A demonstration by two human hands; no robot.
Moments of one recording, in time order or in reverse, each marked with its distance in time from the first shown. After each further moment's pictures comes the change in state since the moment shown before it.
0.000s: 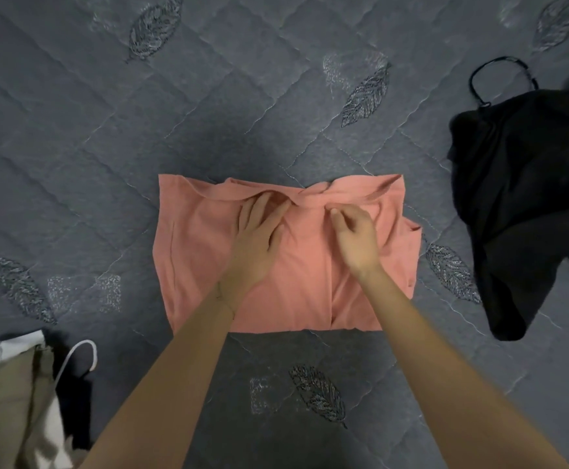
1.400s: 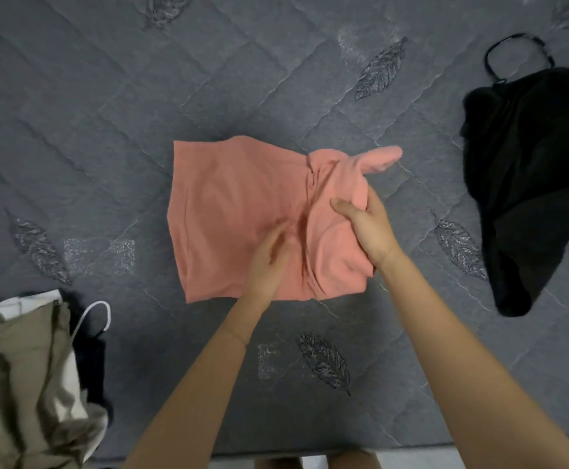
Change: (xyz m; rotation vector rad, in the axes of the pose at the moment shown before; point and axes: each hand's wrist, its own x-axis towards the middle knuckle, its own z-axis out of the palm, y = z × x) left_hand -0.087 0.026 0.009 -0.662 -0.043 -0.389; right_hand -0.040 -0.017 -0.012 0.402 -0.156 0.228
